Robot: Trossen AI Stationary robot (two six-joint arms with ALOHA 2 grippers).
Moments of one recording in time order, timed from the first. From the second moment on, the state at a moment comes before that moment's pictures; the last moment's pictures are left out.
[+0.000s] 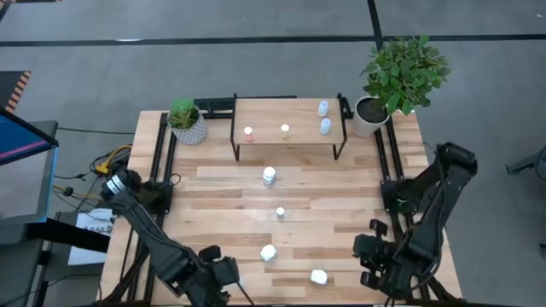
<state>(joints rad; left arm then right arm) -0.81 1.85 1.75 -1.06 -0.14 -1.10 1.01 1.51 1.27 -1.12 0.45 1.30</state>
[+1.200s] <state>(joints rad) -0.80 2.06 1.64 -0.96 -0.21 -0.70 1.01 1.52 1.27 -1.06 0.45 1.28</state>
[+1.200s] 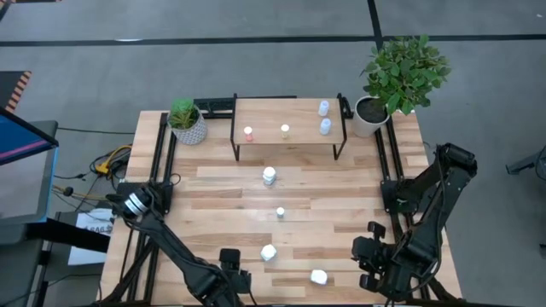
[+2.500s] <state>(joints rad) -0.77 2.08 1.64 -0.92 -0.17 -0.67 1.01 1.52 1.27 -1.07 0.44 1.27</state>
